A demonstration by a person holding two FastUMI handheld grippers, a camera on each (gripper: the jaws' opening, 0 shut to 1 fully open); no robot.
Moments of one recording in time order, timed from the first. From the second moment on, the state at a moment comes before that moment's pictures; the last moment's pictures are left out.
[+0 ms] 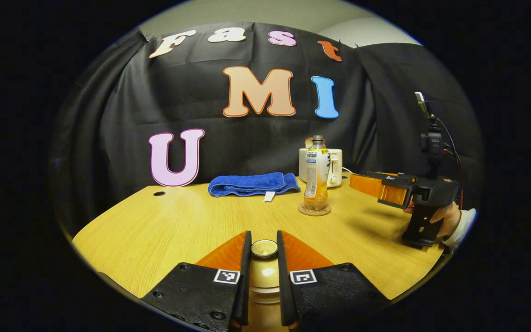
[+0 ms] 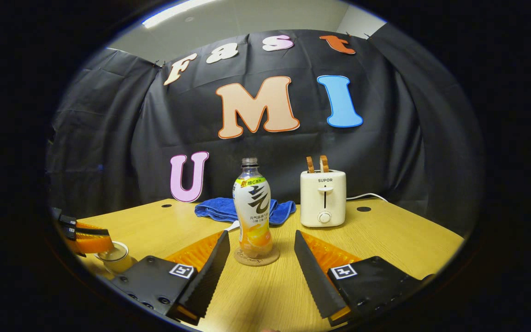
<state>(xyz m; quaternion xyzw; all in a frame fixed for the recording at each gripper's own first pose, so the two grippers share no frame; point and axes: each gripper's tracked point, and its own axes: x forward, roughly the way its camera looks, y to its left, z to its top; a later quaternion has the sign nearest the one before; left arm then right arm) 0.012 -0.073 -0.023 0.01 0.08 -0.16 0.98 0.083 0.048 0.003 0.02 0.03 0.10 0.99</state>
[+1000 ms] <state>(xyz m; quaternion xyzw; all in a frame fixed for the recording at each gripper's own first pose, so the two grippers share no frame) -0.009 -0.048 -0.009 0.00 0.02 -0.09 1.00 -0.023 0.045 0.004 -0.01 0.01 0.05 1.00</state>
